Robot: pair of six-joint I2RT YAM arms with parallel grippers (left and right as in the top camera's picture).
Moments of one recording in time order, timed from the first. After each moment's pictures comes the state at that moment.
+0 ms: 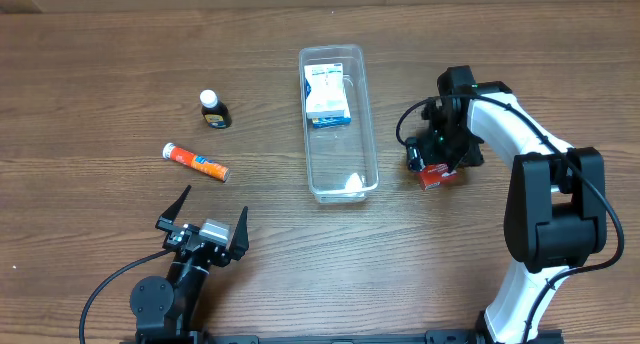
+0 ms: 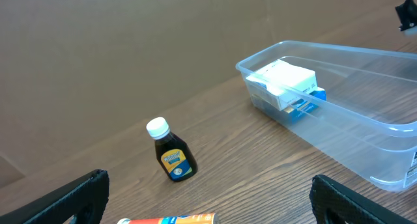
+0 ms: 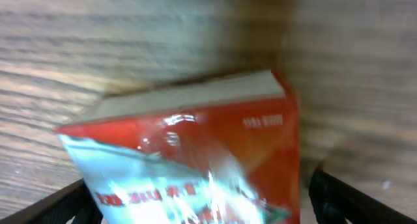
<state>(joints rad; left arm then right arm) 0.06 0.01 0.02 -0.07 0.33 0.37 0.10 2.03 1.38 -0.96 -0.09 0.00</state>
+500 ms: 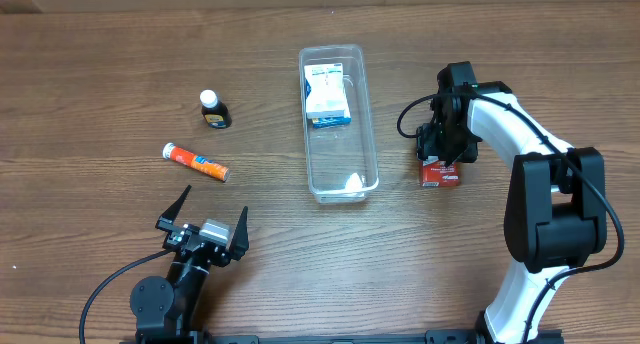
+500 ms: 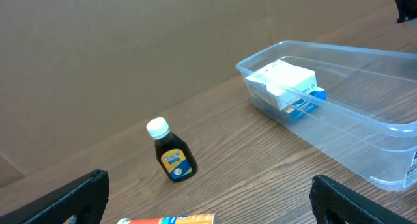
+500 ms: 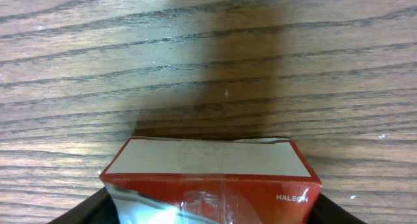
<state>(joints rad) 0.06 0.01 0.02 -0.07 0.33 0.37 0.10 2.03 1.38 -0.87 -0.02 0.15</state>
